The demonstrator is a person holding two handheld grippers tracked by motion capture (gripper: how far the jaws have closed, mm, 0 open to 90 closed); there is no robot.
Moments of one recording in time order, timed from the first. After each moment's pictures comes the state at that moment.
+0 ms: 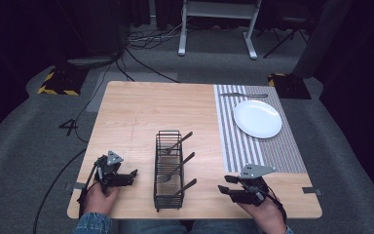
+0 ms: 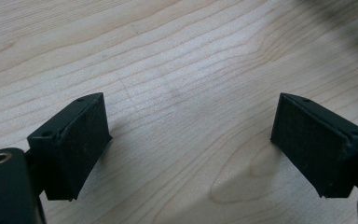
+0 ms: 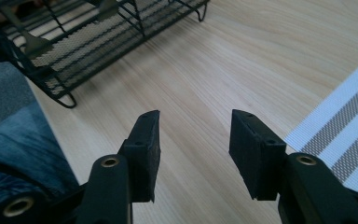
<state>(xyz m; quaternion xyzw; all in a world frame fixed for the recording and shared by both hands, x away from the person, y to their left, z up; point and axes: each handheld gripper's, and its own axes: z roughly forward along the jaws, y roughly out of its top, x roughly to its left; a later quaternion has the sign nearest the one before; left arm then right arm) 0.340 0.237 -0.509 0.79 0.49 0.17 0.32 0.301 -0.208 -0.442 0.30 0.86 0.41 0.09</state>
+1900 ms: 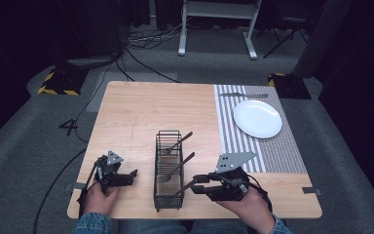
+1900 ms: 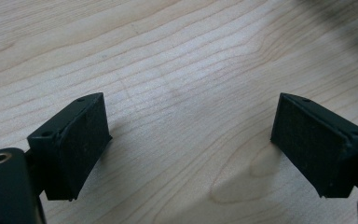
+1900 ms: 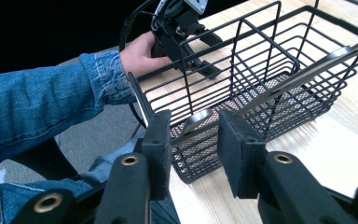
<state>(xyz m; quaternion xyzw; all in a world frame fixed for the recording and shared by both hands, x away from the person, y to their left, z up) 0.340 0.237 -0.509 0.79 0.49 0.17 0.32 0.291 -0.133 -0.360 0.19 0.87 0.46 -0.01</state>
